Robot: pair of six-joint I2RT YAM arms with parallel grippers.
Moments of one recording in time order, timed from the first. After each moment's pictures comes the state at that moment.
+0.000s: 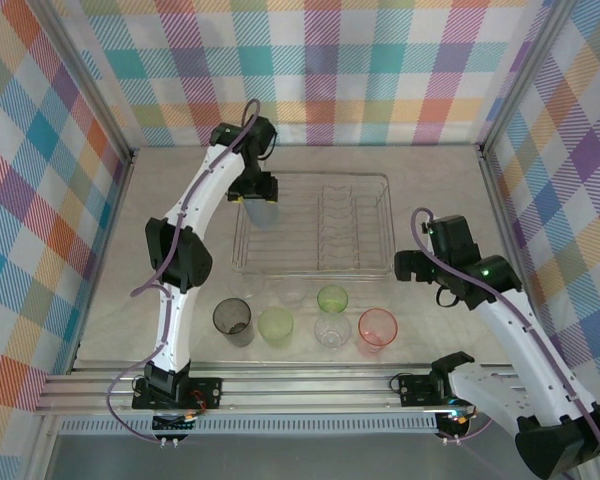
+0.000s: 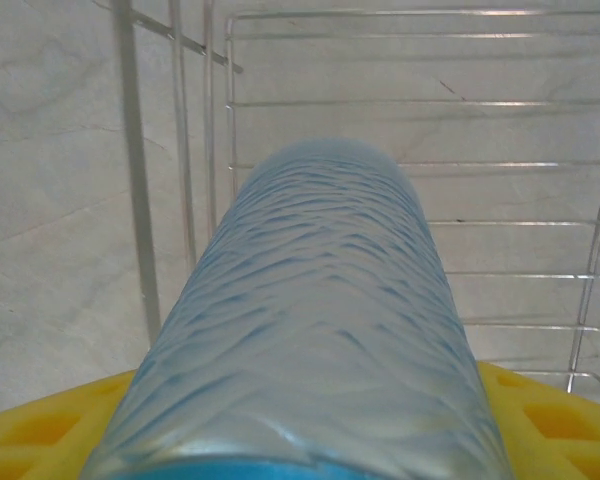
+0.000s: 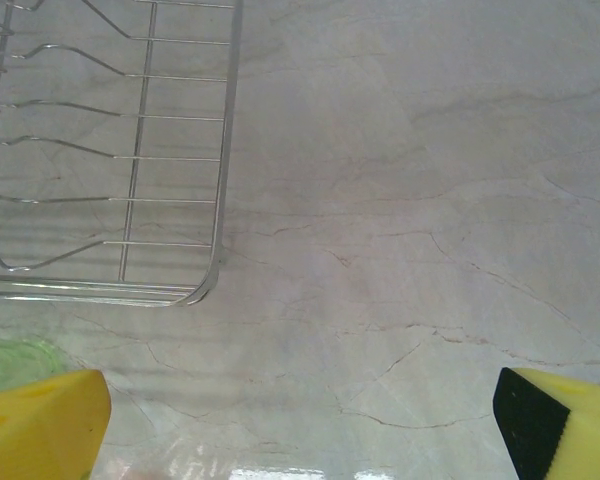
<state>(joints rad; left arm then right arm) -0.40 2.24 2.38 -1.49 -0.08 -0.36 0.36 0.90 0.97 -1.02 0.18 0.24</state>
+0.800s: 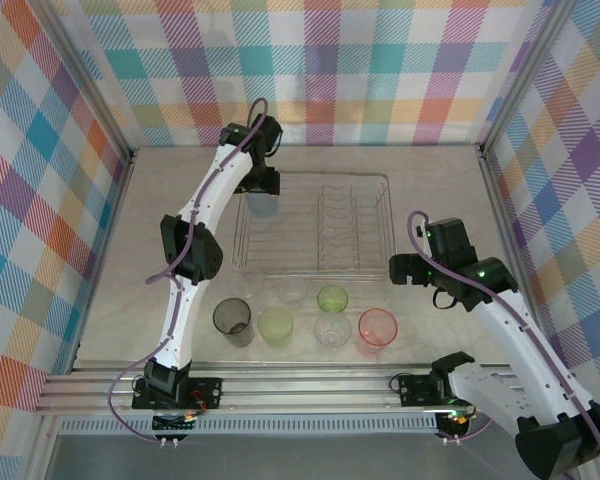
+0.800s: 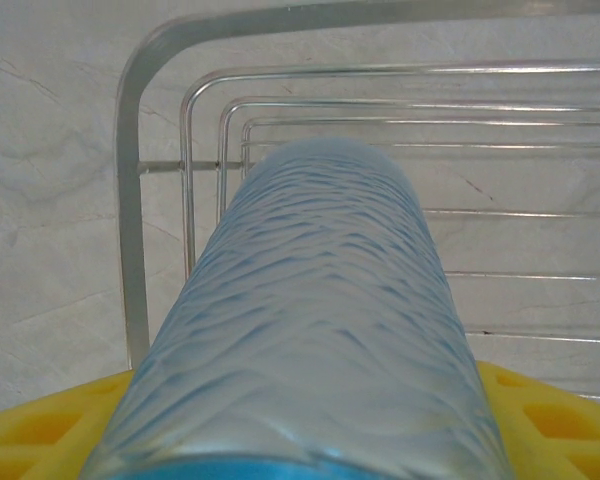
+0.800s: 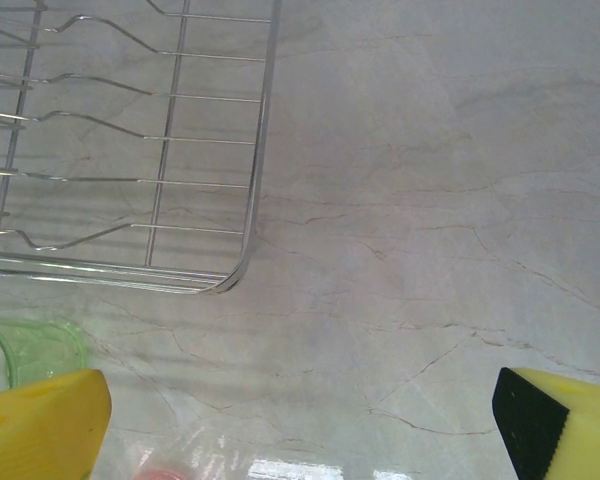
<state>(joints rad) -0.39 2.41 2.56 -1.47 -0.16 -0.36 0.36 0.90 0.93 -0.98 0.10 0.24</state>
